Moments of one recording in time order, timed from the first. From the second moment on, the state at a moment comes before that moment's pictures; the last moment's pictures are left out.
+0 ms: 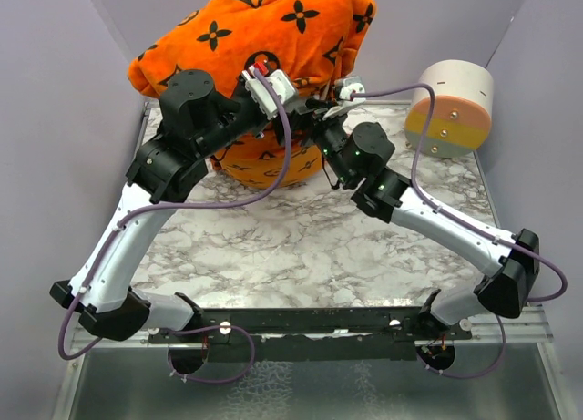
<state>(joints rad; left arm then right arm) -0.64 1.31 1.83 -0.53 0.20 0.50 0.89 1.46 1.39 0.29 0.36 0.20</state>
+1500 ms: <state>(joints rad) -0.66 1.27 1.83 -0.34 0.08 0.79 1.10 1.66 1.25 1.06 0.17 -0.19</state>
